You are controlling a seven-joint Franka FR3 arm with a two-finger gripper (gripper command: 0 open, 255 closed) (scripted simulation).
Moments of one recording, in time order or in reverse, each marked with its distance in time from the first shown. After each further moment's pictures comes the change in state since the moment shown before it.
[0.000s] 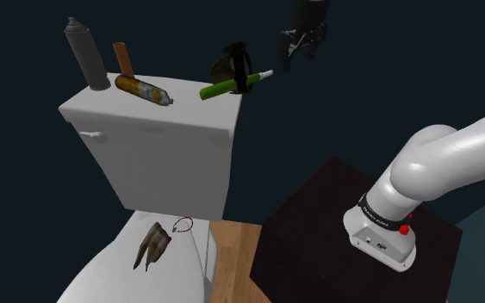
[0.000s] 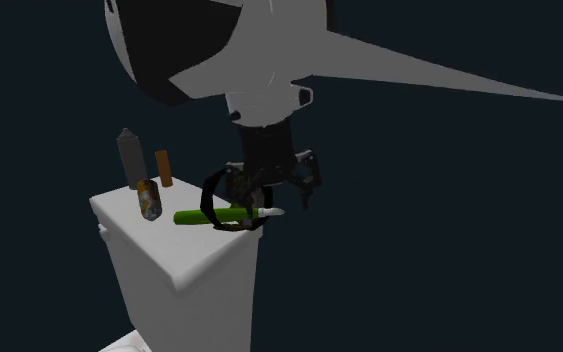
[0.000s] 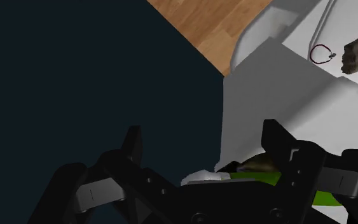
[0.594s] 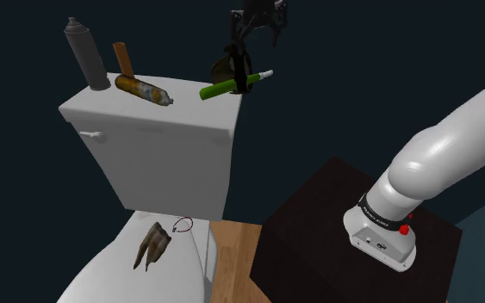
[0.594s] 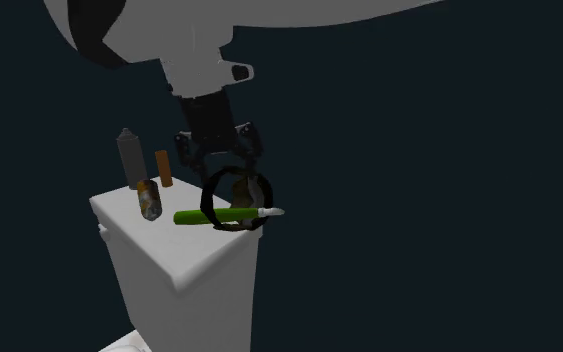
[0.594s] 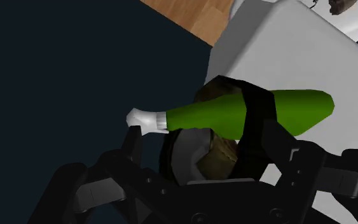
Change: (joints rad) arm -0.047 0.342 0.192 0.393 -0.050 -0.087 0.374
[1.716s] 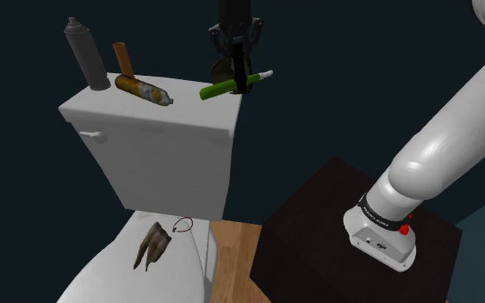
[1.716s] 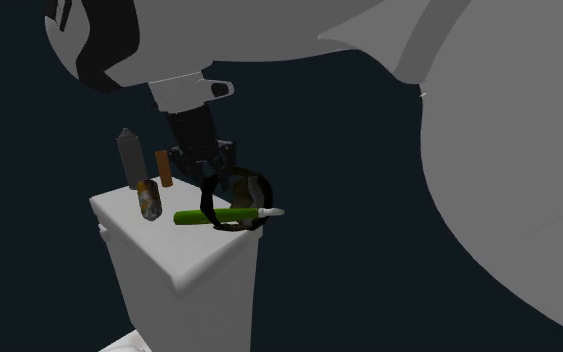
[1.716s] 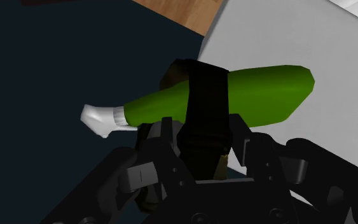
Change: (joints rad) arm 0.006 0.161 0.066 0.096 -0.064 0.030 0.188
